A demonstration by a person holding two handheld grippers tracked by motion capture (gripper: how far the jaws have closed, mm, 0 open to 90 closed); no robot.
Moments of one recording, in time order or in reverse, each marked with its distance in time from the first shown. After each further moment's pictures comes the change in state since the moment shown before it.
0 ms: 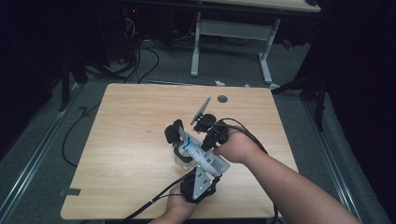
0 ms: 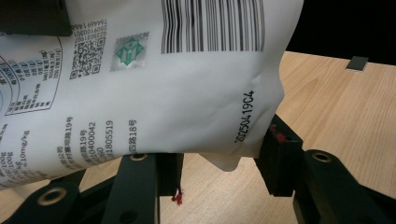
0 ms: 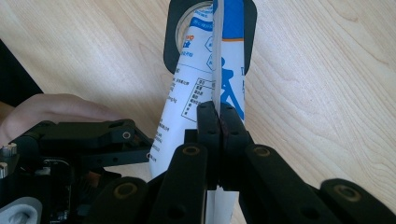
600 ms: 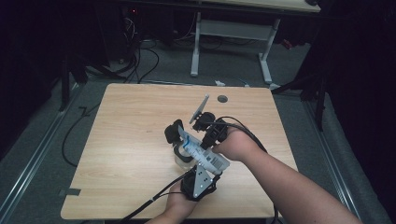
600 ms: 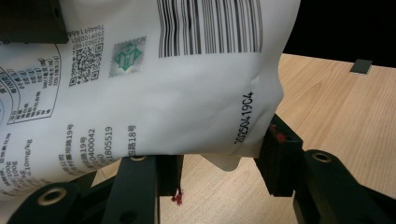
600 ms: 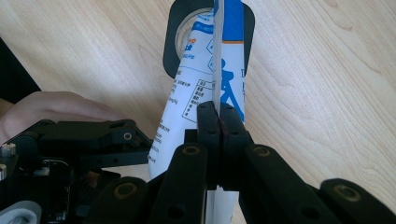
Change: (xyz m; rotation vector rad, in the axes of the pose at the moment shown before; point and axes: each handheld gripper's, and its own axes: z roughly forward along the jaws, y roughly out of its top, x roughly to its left) left arm 0.003 0.005 0.001 -0.006 0.005 0.008; right arm -0.001 0.004 -0.003 -0.001 -0.002 -0.029
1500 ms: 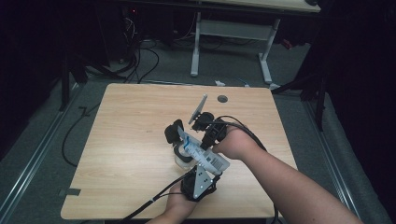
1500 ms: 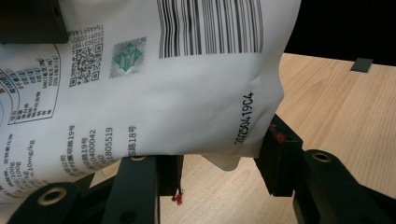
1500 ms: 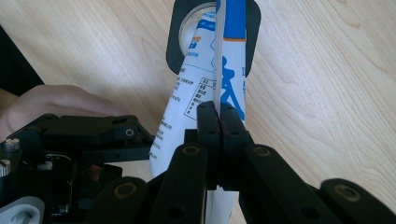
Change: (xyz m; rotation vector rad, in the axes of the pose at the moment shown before) left arm -0.001 -0.001 0.001 -0.003 0.001 -0.001; right arm 0.000 0.003 0.001 0.031 0.012 -0.015
